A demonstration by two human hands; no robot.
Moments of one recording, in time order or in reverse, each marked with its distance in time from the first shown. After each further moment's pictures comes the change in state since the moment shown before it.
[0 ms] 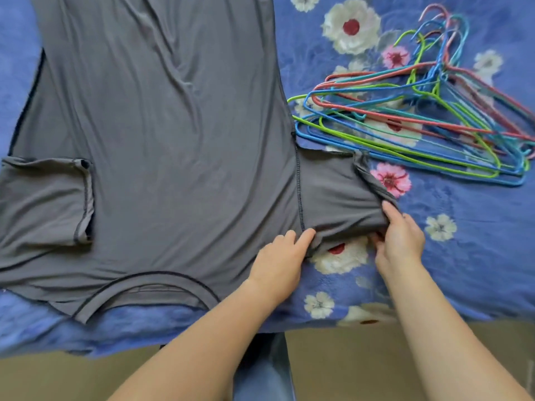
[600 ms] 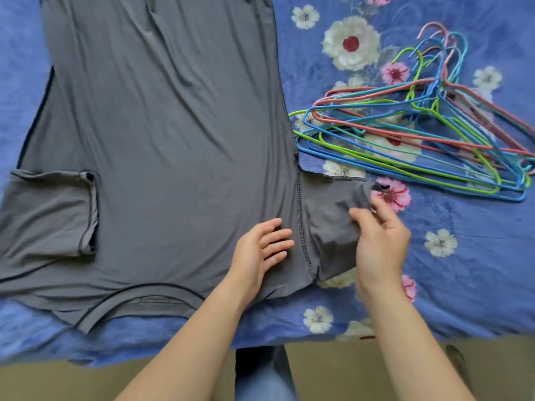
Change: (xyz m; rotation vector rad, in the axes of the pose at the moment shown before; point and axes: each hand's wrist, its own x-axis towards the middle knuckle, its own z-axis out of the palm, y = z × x) left_hand 0.017 -0.017 -0.040 -1.781 0.006 -0.797; right_hand -0.075 -0.029 0.035 -0.111 -0.185 -0.282
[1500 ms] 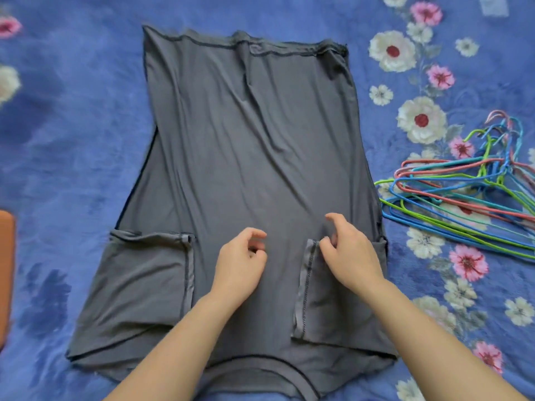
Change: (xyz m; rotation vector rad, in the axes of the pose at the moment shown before) left_hand 0.015 0.144 -0.164 0.863 0.247 0.479; right_hand -0.014 0.015 0.182 -1.153 -0.440 -0.396
